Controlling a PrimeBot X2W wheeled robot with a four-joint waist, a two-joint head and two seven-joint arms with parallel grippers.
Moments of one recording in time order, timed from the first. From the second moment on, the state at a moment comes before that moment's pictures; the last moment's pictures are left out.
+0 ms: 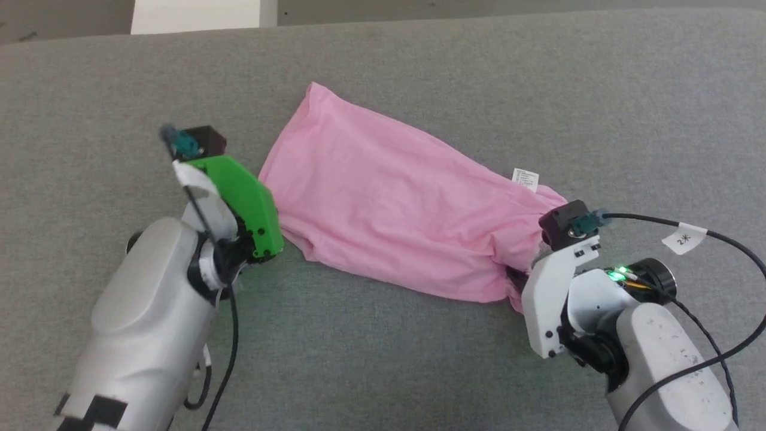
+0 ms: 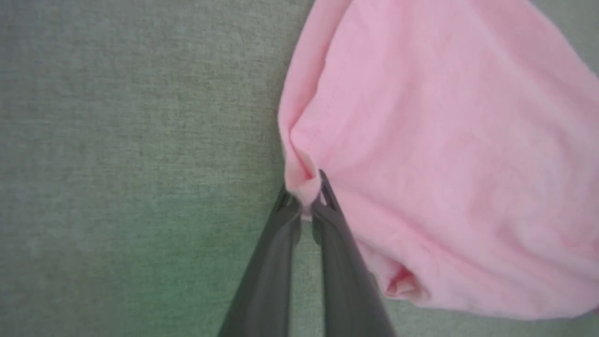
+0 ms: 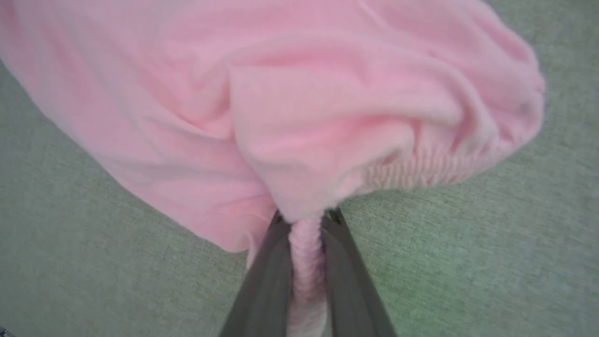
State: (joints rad) left arm -0.69 0.31 -0.46 0.50 -0.79 0.23 0.65; right arm -0.33 -0.11 0.21 0.21 0.22 0.13 0.70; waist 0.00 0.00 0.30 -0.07
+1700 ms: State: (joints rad) left arm -0.20 0.35 -0.27 0.03 -0.44 0.18 -0.25; right arm -0.21 -0.28 0.05 0.09 0.33 0.13 0.86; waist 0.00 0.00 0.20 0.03
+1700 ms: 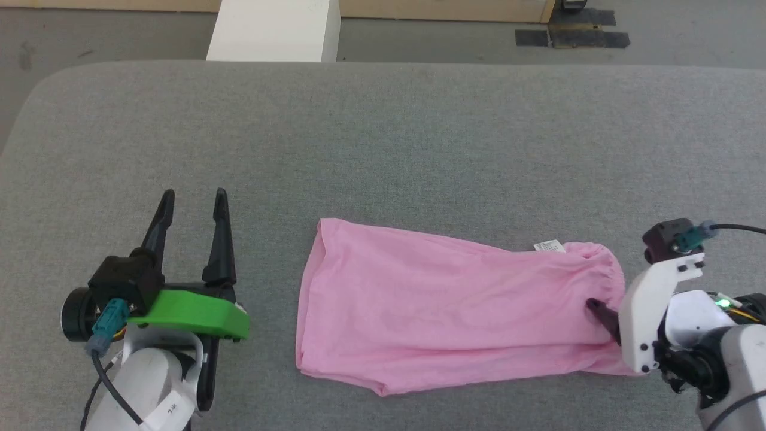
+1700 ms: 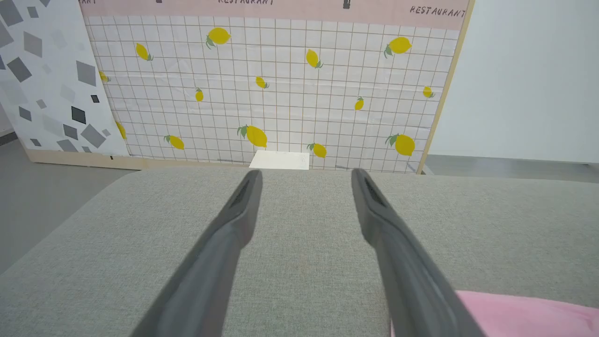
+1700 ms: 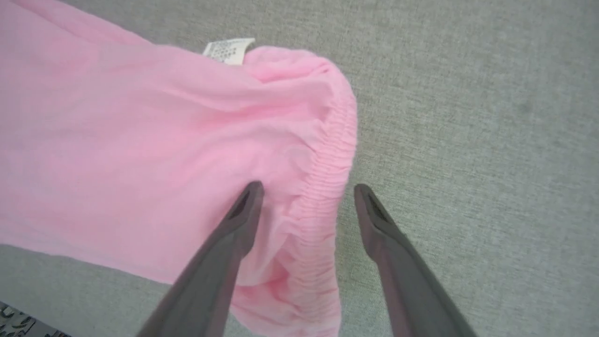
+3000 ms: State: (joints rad) left arm -0.15 0.18 -0.09 0.08 -0.26 0.03 -0.26; right arm -0.26 -0.59 0.10 0.03 0.40 0.13 1.05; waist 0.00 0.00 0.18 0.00
